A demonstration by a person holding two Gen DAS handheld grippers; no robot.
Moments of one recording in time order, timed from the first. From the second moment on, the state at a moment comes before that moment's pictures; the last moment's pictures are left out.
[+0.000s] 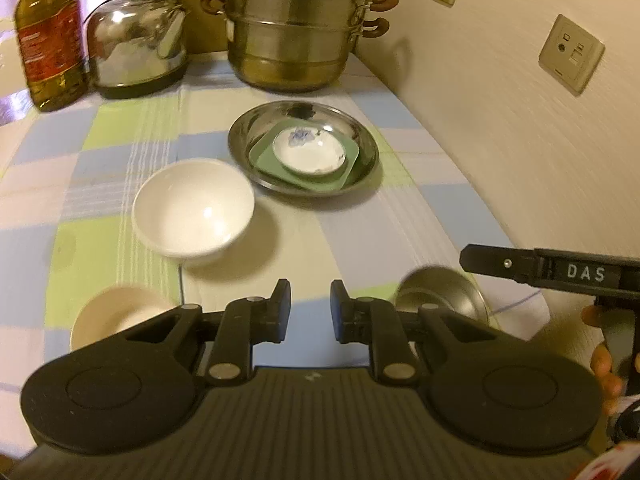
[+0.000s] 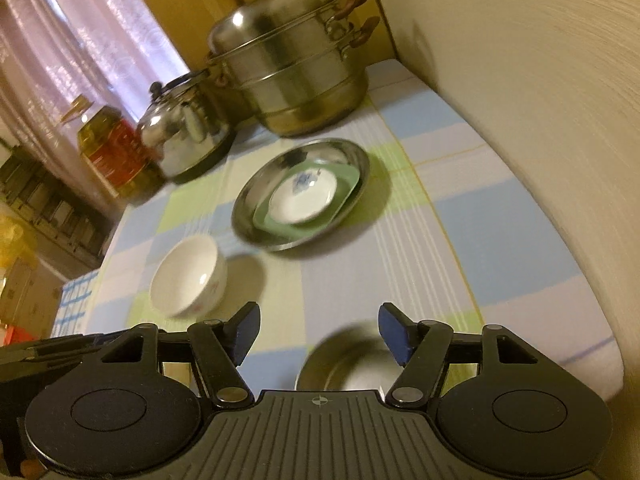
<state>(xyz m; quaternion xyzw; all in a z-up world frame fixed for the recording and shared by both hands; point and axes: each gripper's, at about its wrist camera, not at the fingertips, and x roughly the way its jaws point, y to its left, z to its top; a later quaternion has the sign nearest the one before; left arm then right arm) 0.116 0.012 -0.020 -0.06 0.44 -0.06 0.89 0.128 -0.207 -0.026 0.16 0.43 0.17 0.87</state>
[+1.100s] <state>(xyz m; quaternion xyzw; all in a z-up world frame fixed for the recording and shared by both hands) -0.023 0.027 -0.020 -0.09 0.44 0.02 0.89 0.013 -0.186 -0.047 0.08 0.47 0.23 0.85</state>
